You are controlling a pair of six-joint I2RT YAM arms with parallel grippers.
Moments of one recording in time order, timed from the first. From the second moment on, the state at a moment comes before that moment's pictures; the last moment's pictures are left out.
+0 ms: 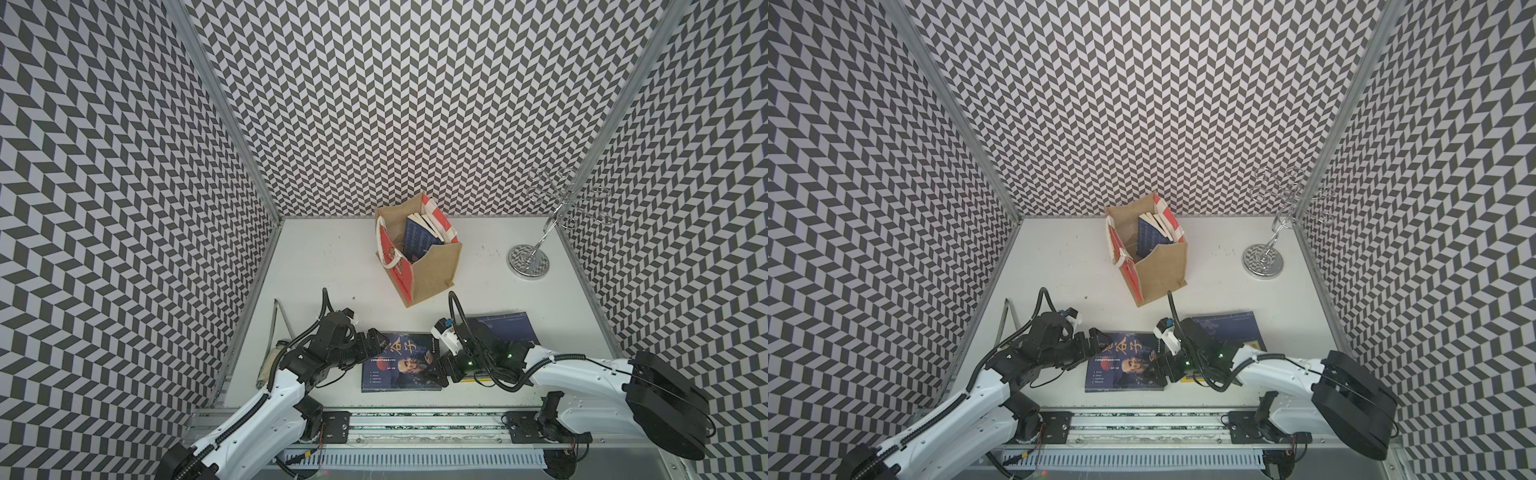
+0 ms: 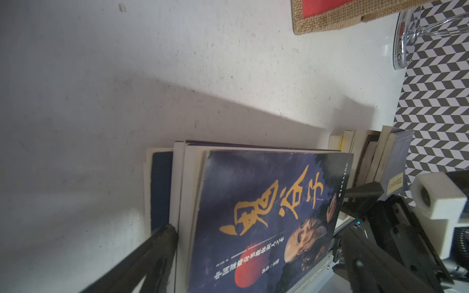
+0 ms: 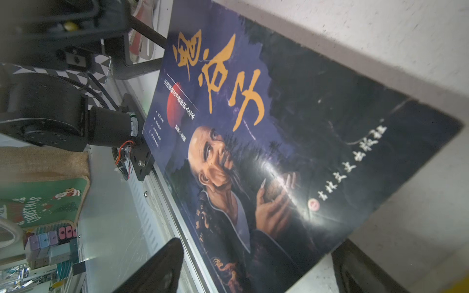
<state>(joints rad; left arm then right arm) -0.52 0.77 0.36 -0.40 0.34 -0.89 0.94 1.24 0.46 -0.03 -0.39 0.52</state>
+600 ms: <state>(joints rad) -0.56 0.73 0.45 -0.53 0.32 -0.87 0.94 1.25 0.45 -0.01 -0.39 0.53</state>
